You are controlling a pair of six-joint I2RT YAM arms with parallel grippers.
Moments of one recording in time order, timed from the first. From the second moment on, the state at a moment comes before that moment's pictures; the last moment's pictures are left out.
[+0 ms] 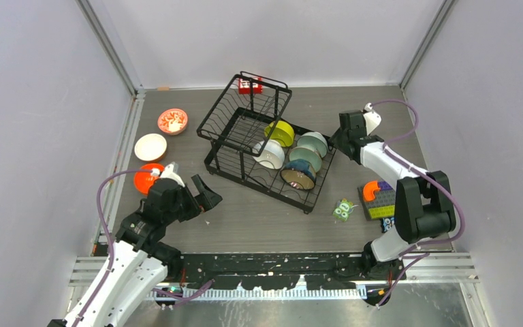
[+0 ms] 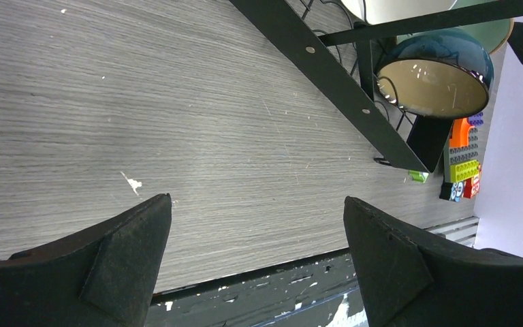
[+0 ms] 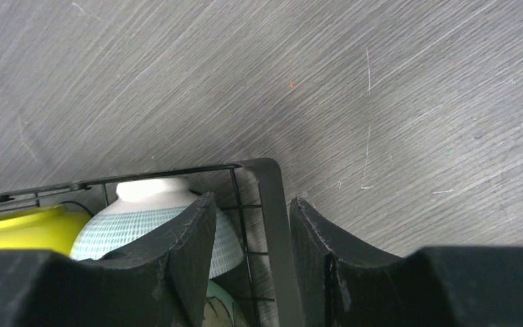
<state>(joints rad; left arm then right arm) -0.42 0.52 0.57 -0.72 0.06 -0.81 0.21 1.54 0.99 -0.22 0.35 0.81</state>
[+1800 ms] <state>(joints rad) -0.42 0.77 0.73 -0.60 0.02 -0.78 0.17 1.59 0.98 -0.28 0.34 0.80</state>
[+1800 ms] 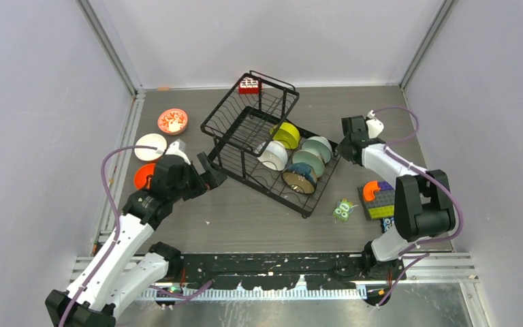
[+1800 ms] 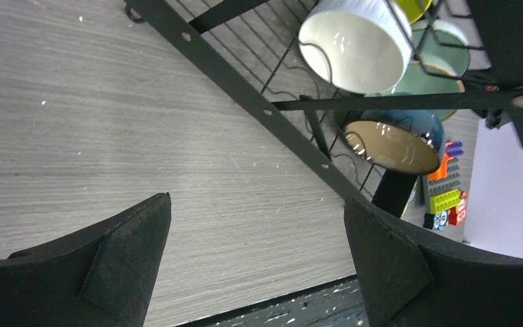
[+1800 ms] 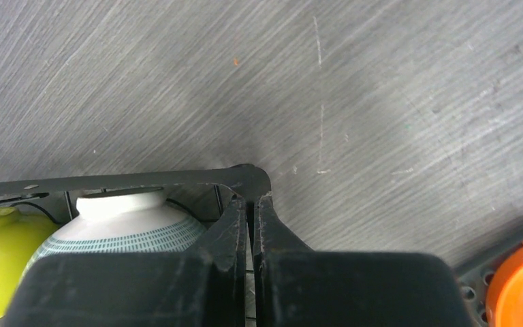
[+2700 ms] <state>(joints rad) -0.43 0.77 0.54 -0.17 0.04 -0.74 0.16 1.18 0.62 -0.34 0.30 1.17</state>
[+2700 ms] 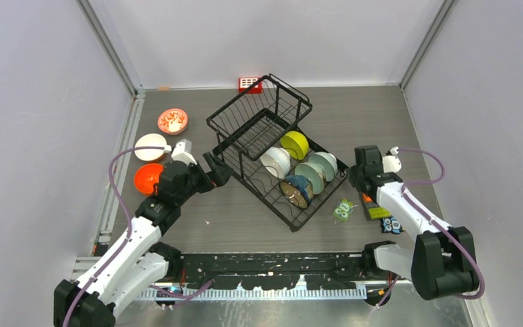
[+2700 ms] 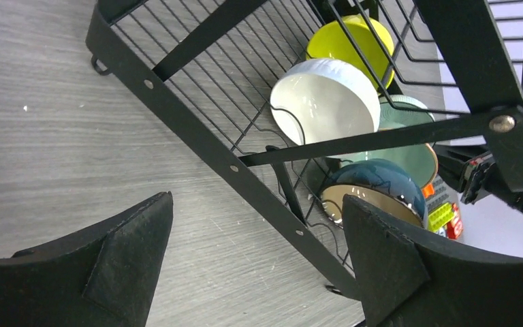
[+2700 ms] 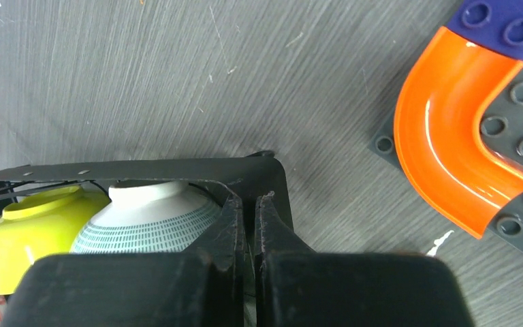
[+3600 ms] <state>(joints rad) -0.58 1.04 0.41 0.49 0.04 -0.25 0.15 1.05 0.51 -0.29 0.24 1.18</state>
